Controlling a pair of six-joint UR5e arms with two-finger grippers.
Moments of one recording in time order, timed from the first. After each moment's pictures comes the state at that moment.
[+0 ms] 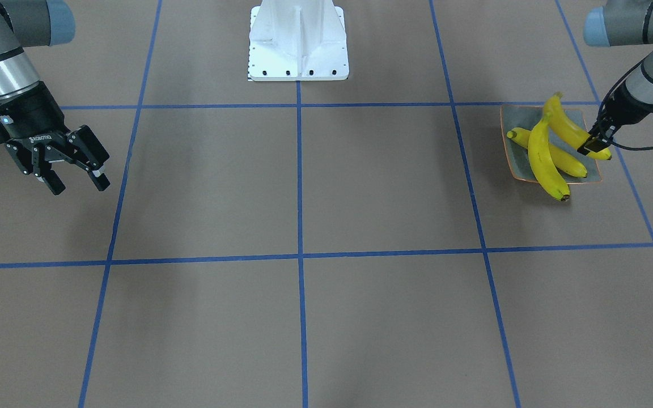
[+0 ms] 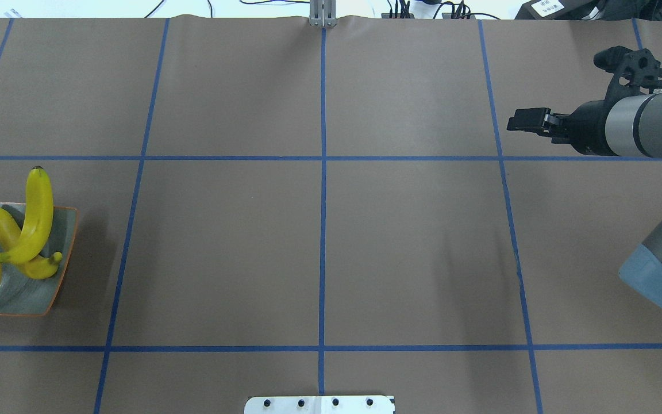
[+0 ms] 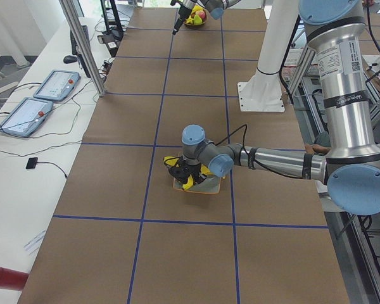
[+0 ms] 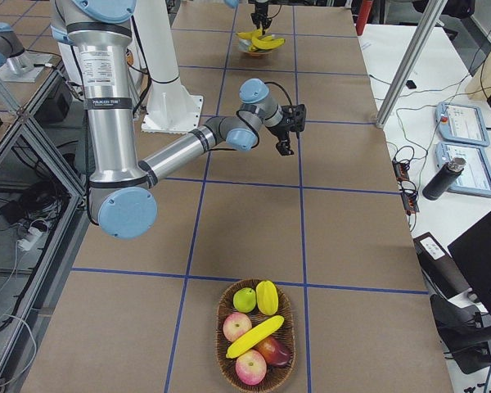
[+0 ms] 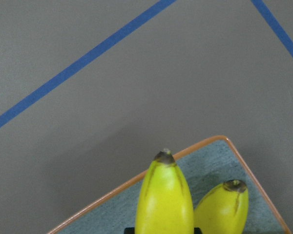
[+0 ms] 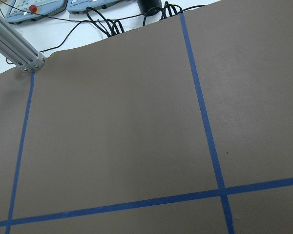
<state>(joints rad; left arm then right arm) -1.00 -1.34 -1.83 -2.07 -2.17 -1.68 0.87 -1.48 1.98 -0.99 1.82 1.26</state>
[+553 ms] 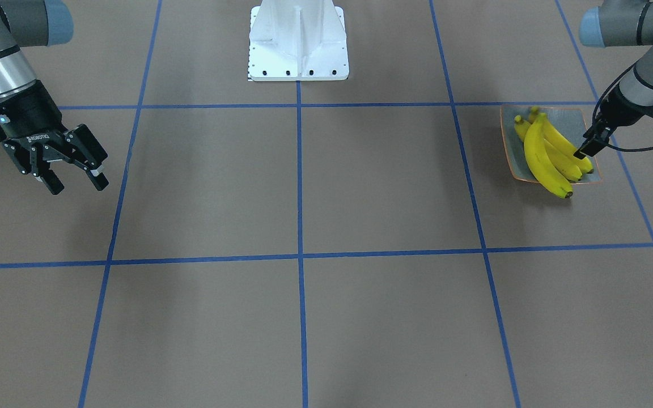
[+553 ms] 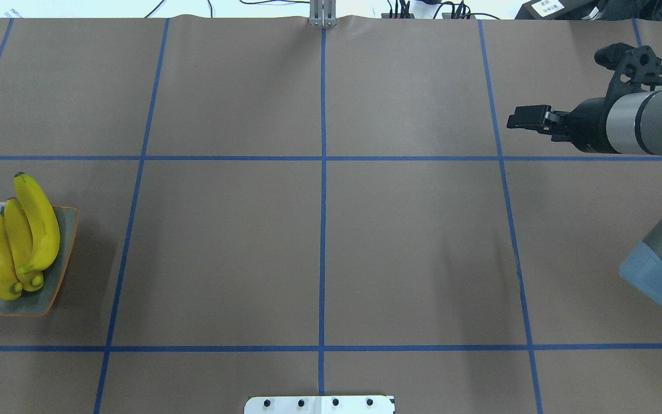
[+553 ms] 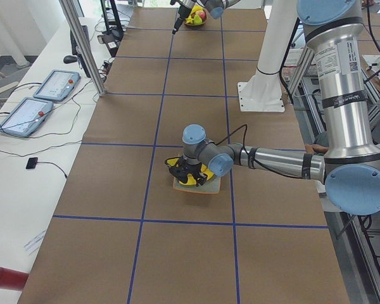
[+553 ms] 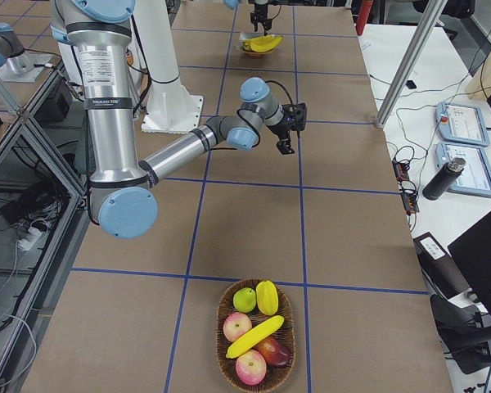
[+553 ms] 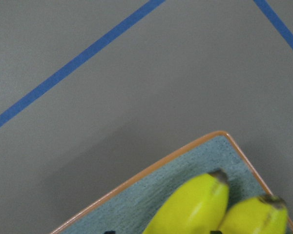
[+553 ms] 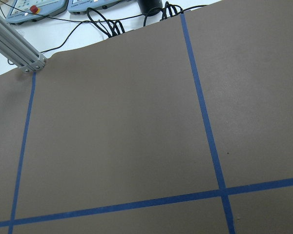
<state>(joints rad) -0.98 -1.34 -1.83 -2.07 -2.15 -1.67 0.87 -1.48 1.98 -0.99 1.83 1.26</state>
